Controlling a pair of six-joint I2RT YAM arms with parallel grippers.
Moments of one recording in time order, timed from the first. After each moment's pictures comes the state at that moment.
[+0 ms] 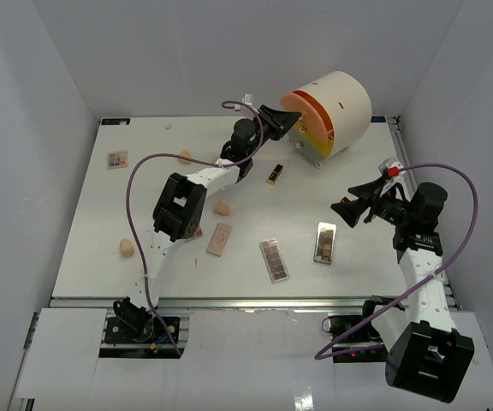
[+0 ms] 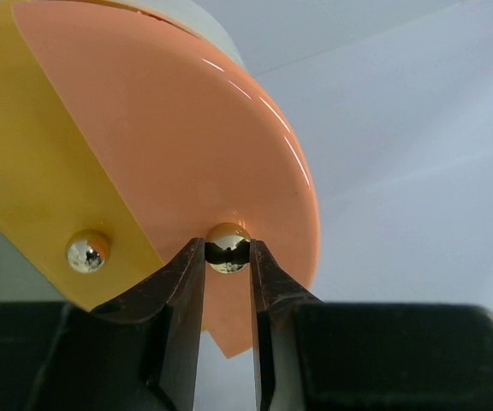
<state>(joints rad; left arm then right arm) -0.57 2.49 1.98 0.72 0.19 -1.29 -0.24 0.91 0.59 0.06 -1.09 -0.06</state>
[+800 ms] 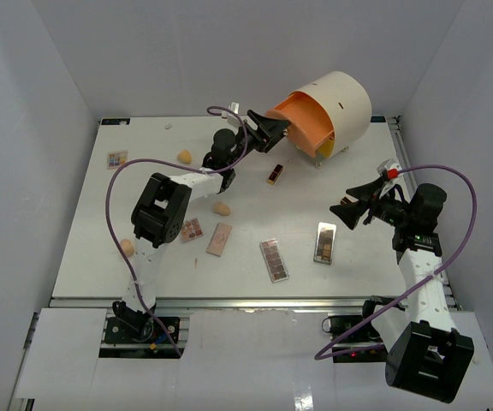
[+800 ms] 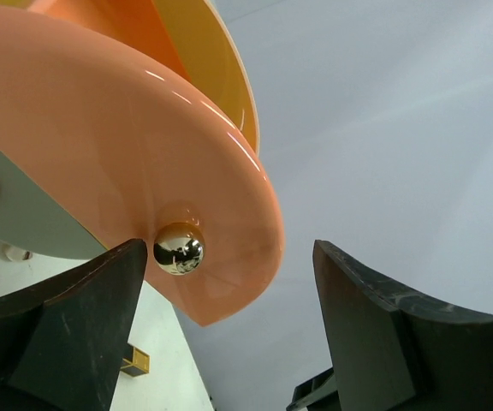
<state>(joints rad) -0.52 2.25 1.56 0.91 0.32 -1.30 -0.24 0.91 0.58 0.07 -1.13 -0.06</state>
